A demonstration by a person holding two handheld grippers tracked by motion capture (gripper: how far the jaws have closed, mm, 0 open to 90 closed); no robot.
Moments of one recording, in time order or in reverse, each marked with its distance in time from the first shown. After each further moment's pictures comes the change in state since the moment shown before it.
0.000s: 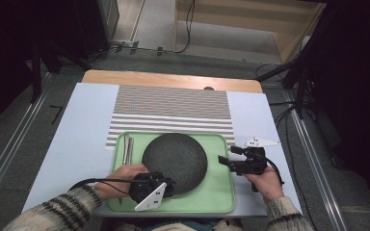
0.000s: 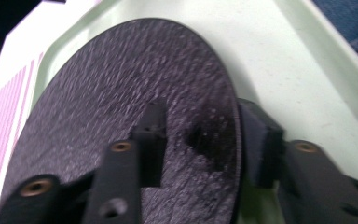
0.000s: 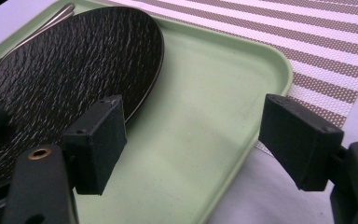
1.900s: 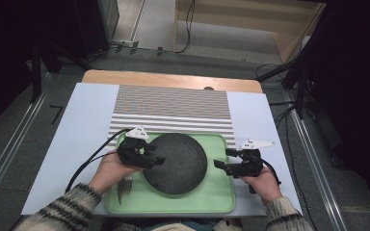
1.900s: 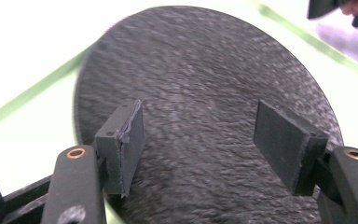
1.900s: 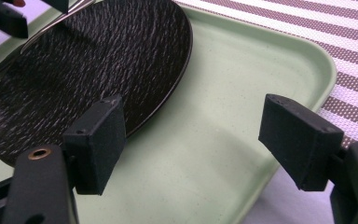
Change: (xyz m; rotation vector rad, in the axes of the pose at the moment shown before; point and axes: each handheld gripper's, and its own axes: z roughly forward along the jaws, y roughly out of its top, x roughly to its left) left arm 0.082 -0.047 -0.033 0.002 0.030 -1.085; right arm 0.010 -0.001 0.006 0.032 0.056 -0.043
